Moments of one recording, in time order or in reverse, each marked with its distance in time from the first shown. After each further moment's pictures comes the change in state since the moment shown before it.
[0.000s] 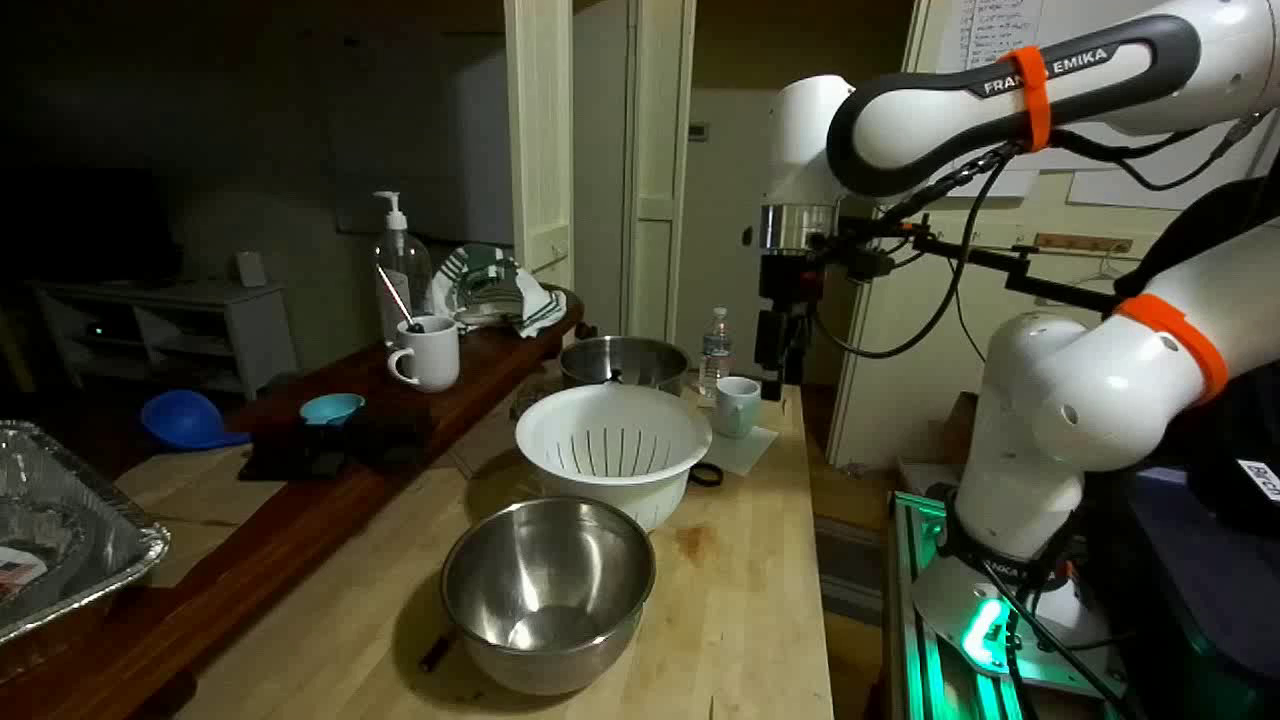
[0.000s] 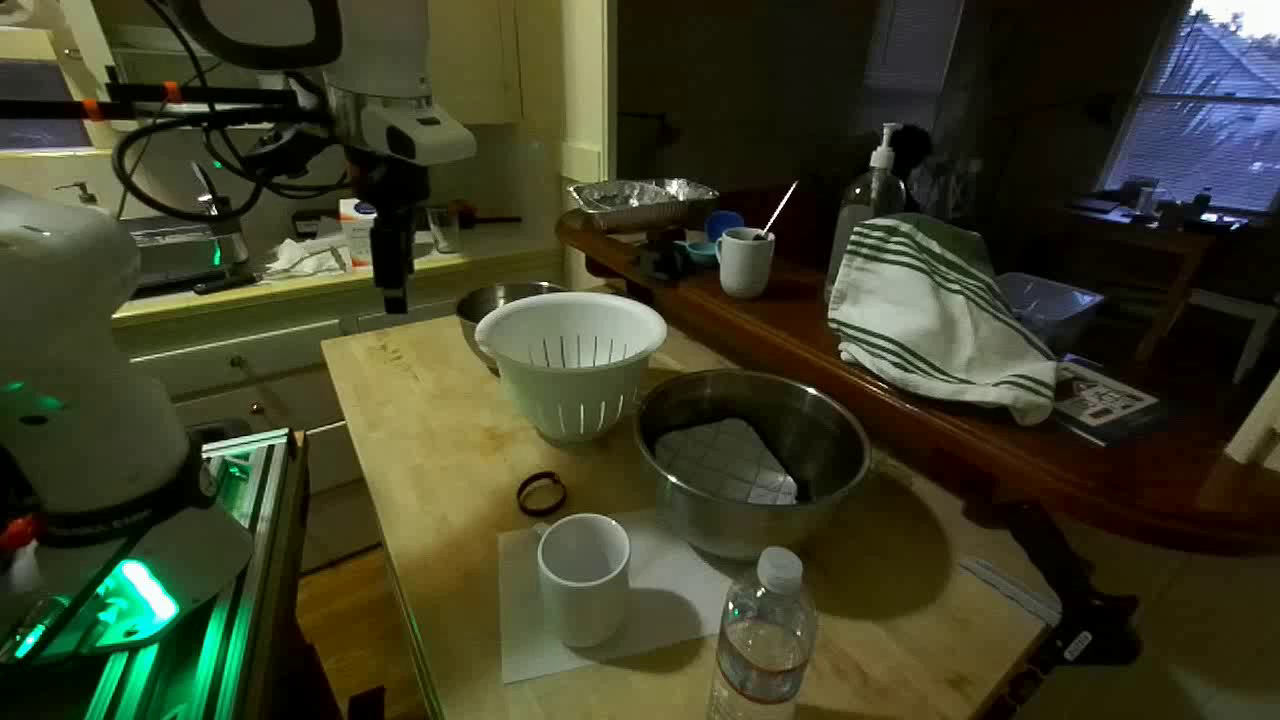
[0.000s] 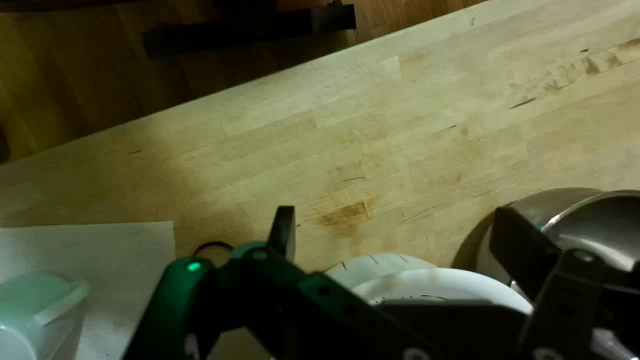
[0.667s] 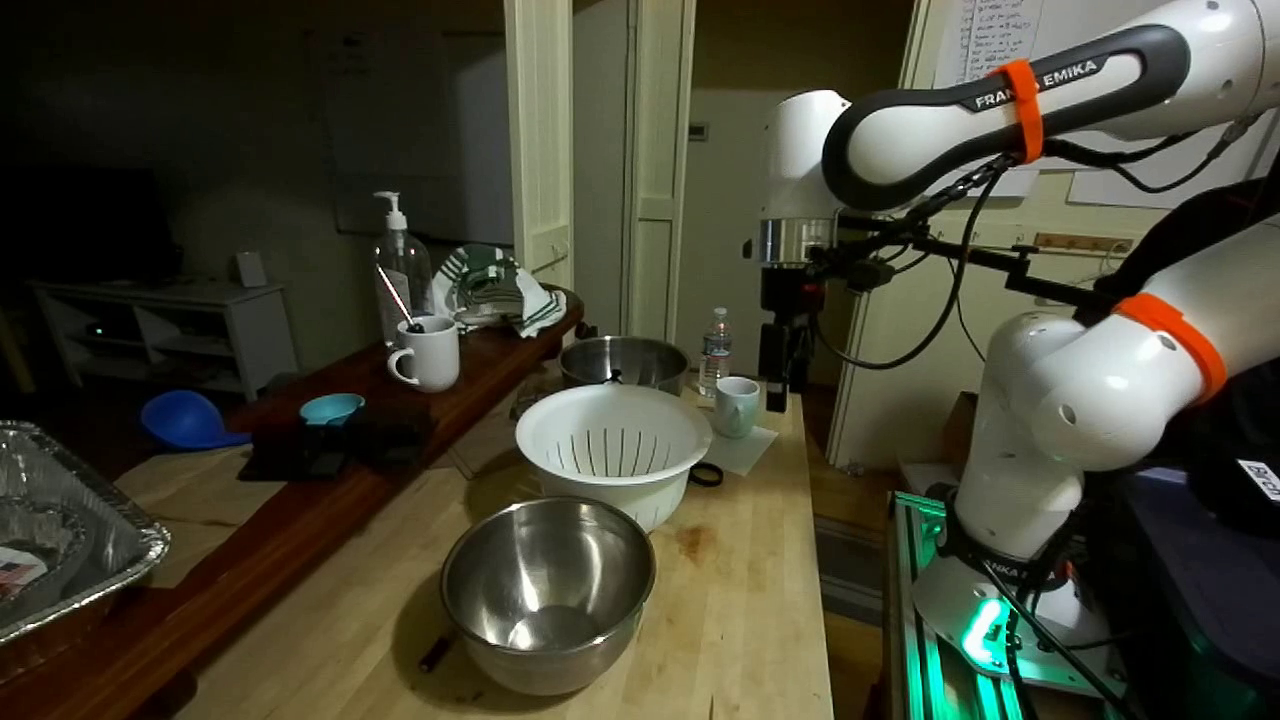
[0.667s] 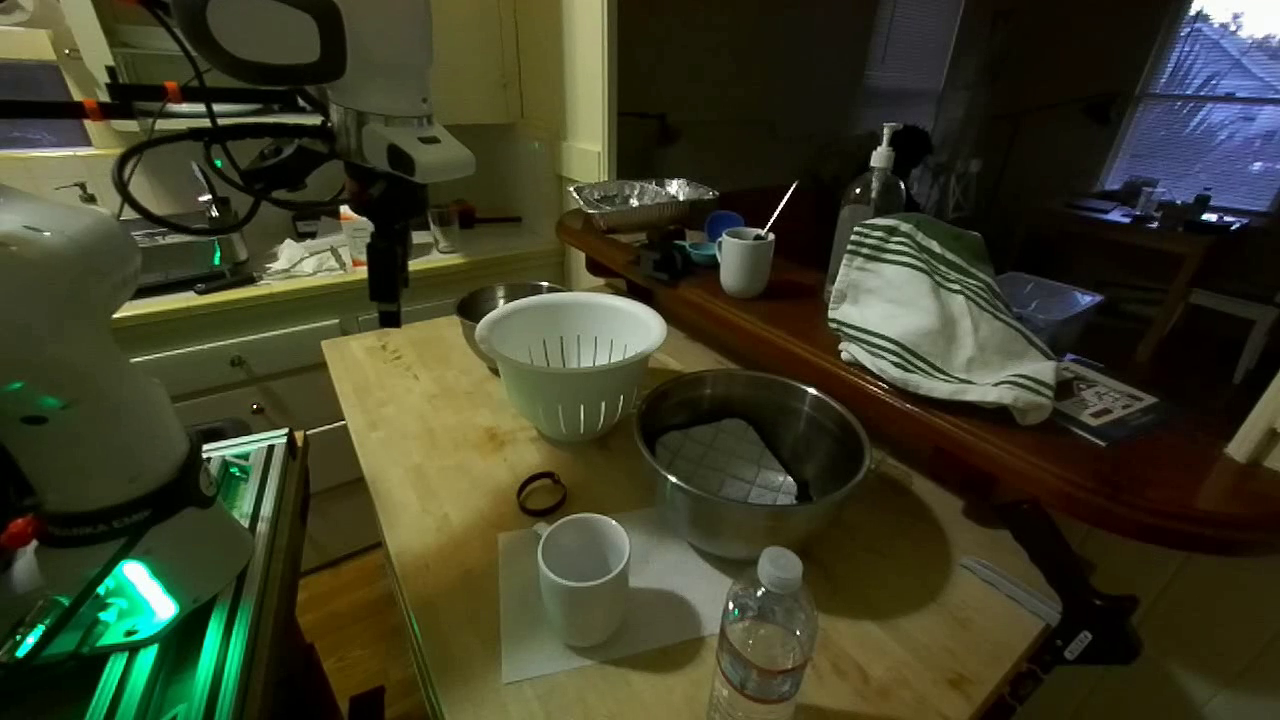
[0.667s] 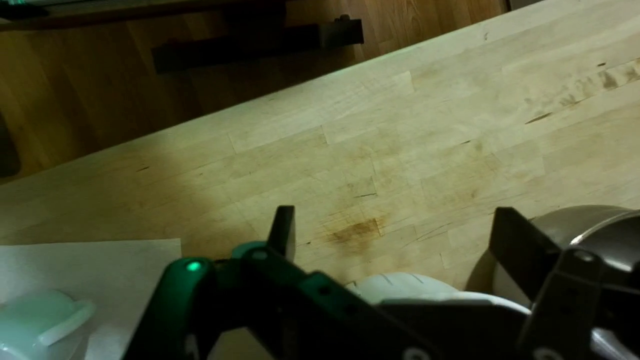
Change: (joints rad) arm -0.006 0.012 0.005 -0.020 -0.014 0.000 0.001
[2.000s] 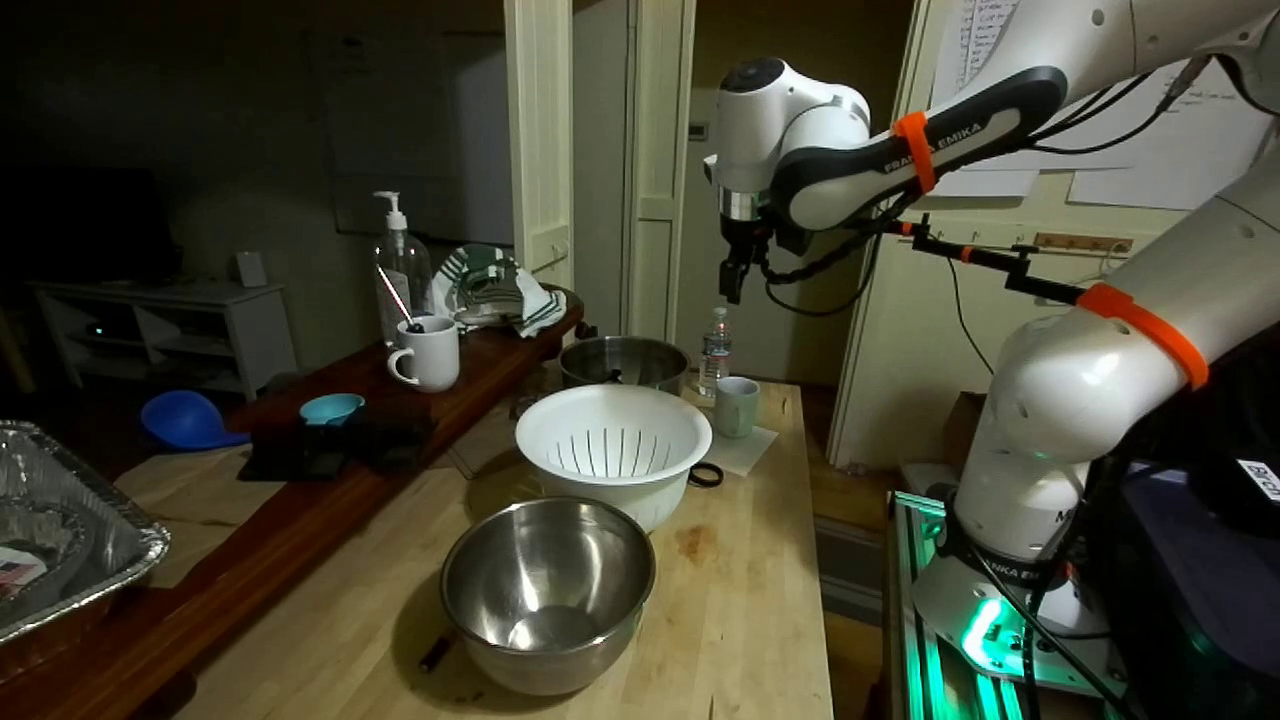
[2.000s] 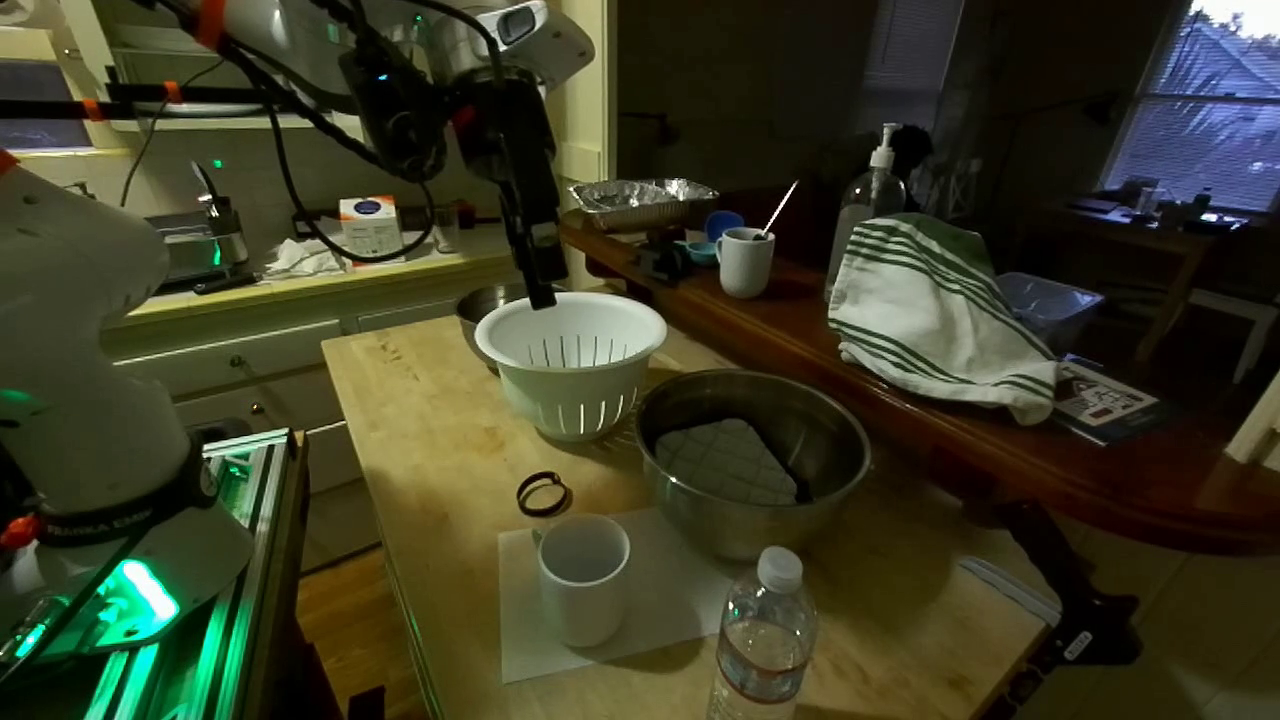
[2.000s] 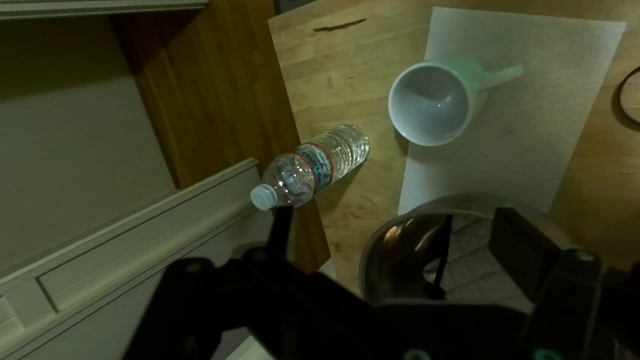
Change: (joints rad) arm -0.242 0.251 0.035 0.238 -0.826 0.239 0.091
